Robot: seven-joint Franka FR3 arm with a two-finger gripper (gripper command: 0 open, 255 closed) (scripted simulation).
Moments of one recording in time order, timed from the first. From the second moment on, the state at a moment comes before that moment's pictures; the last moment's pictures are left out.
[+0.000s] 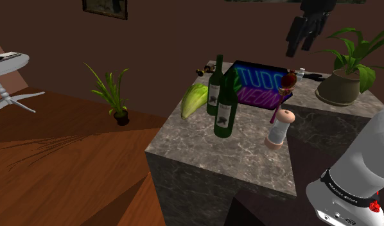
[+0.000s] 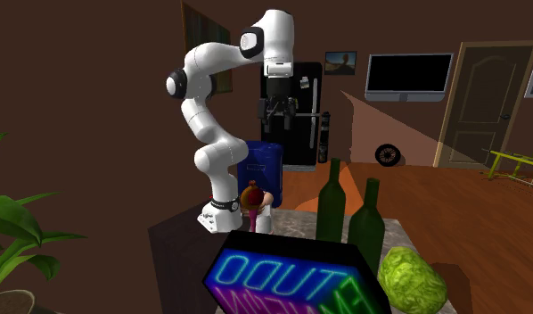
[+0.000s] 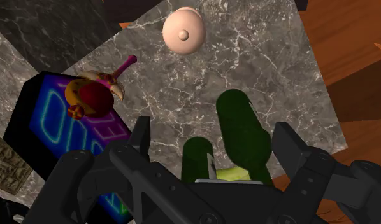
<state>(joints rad) -0.01 -0.81 -0.01 -2.26 -0.04 1.48 0.09</state>
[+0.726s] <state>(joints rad) -0.07 -0.90 -0.09 -2.55 -0.29 1.82 -0.04</state>
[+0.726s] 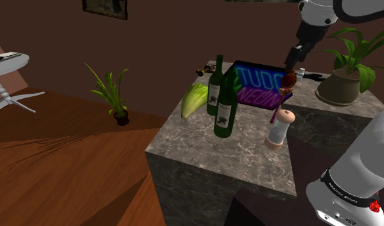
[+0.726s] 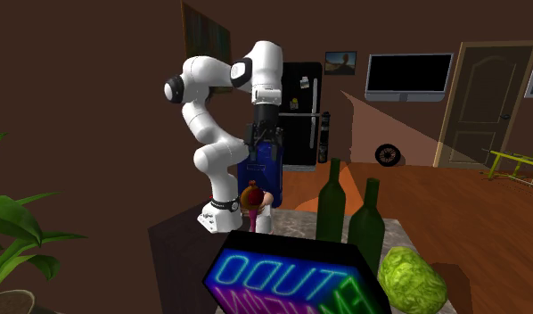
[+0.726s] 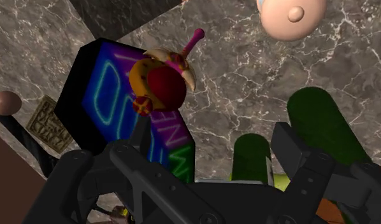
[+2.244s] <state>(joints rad) -0.15 -0.87 -0.18 -2.77 -0.52 2.19 -0.06</state>
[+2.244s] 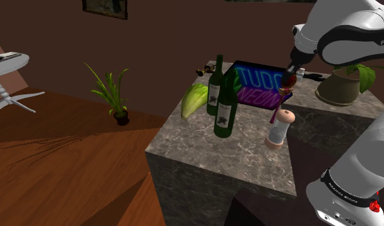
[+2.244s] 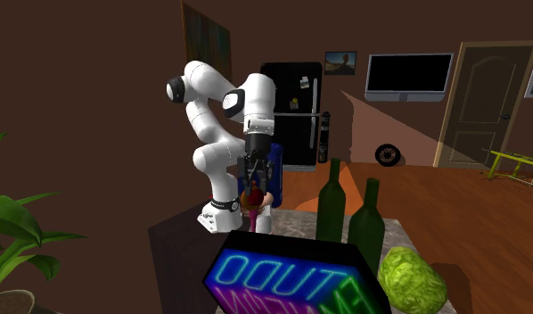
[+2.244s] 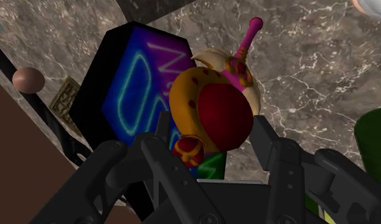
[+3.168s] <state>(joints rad) -0.13 -0.88 -0.16 -2.62 -0.47 2.03 -0.12</state>
